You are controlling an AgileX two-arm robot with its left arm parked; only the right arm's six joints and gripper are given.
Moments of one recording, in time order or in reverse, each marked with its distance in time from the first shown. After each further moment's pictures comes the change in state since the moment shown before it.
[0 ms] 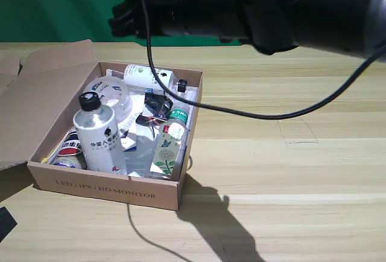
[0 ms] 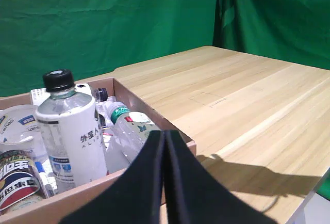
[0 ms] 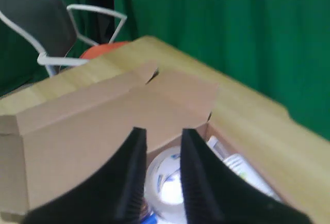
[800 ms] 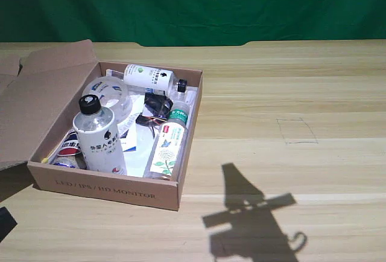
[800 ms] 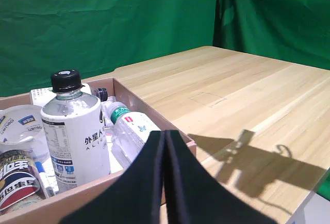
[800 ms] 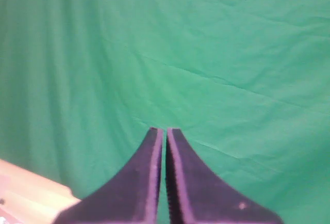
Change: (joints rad) arm 0.000 -0.711 0.265 0.529 -0.581 -0.845
